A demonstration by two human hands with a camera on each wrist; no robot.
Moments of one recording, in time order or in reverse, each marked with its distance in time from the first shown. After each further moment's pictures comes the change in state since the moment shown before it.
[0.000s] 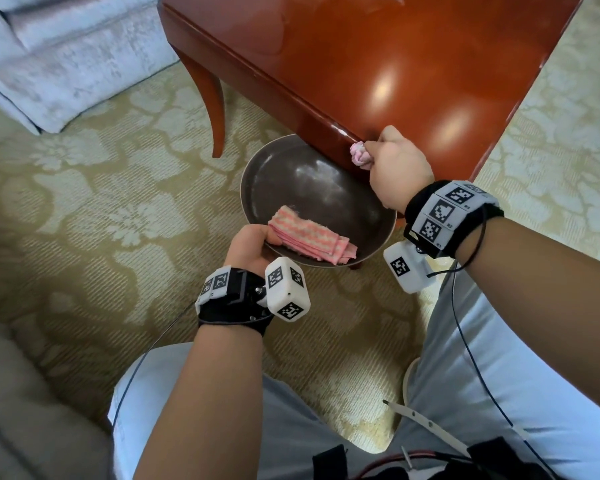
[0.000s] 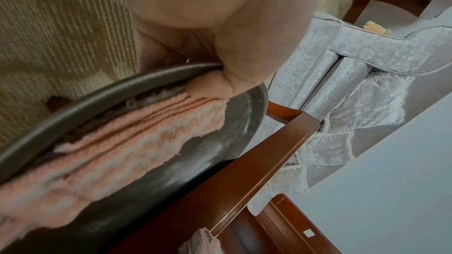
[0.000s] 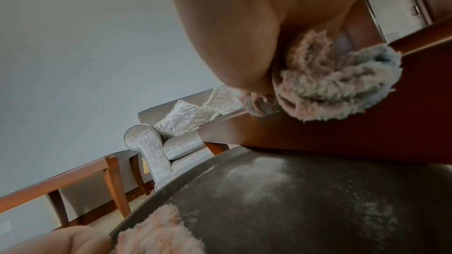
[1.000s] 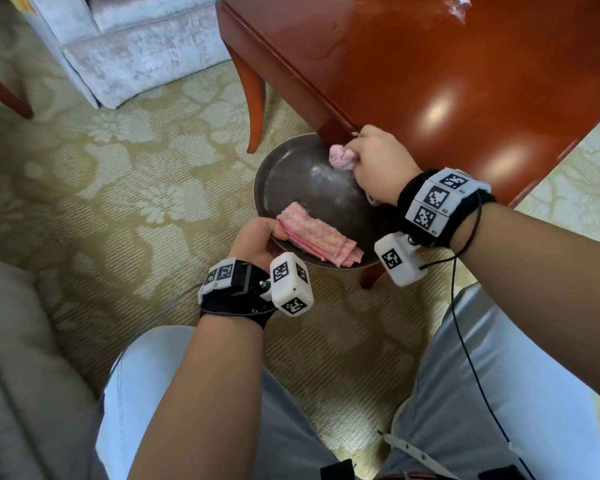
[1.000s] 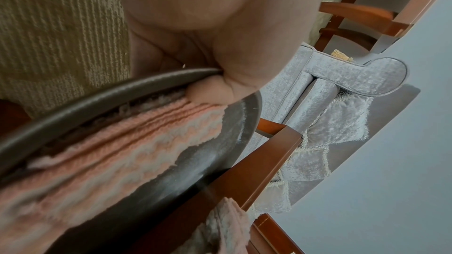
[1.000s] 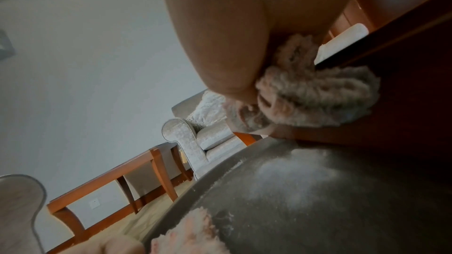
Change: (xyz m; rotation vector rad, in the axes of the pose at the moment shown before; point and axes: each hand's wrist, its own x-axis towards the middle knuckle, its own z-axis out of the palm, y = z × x) left_hand -0.003 -0.002 0.021 -0.012 -0.020 0.063; right_hand 0.055 -0.023 0.012 0.004 -0.125 -0.299
